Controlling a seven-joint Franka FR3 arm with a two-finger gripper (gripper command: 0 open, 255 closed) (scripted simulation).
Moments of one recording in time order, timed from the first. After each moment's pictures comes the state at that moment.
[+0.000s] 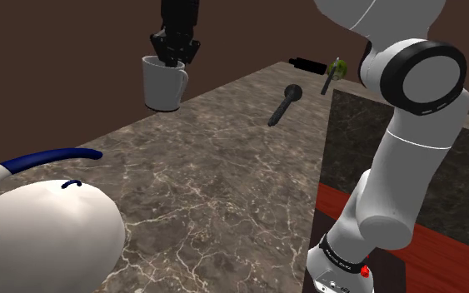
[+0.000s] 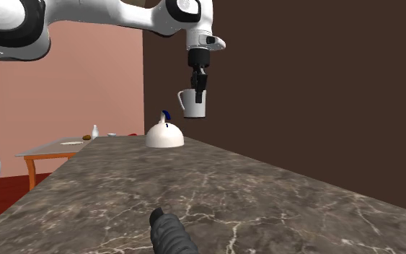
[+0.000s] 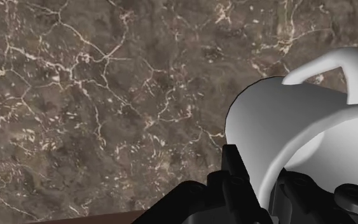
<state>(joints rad) 0.11 0.16 0.28 -1.25 0.02 1.41 0.31</state>
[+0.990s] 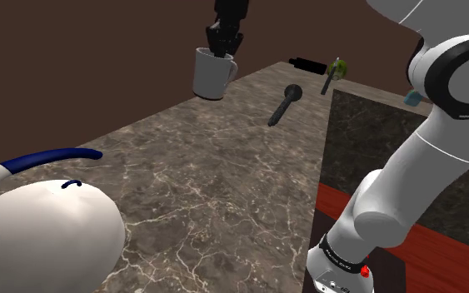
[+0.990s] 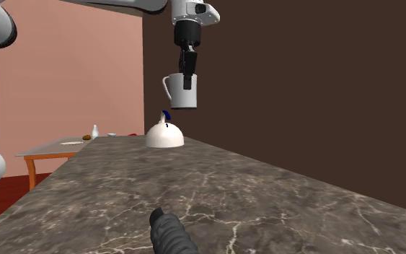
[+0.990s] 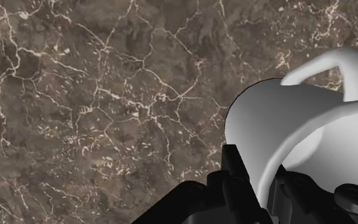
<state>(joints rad) -0.01 -0.09 0.18 -1.46 0.09 1.37 0.11</state>
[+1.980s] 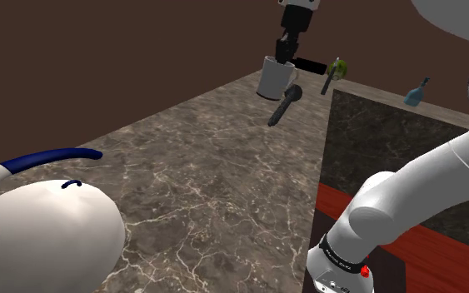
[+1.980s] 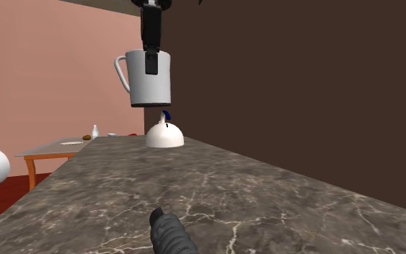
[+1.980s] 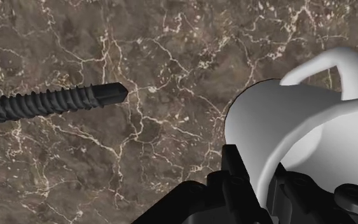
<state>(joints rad) -0.14 -0.37 -0.05 -1.74 0.05 1.35 -0.25</state>
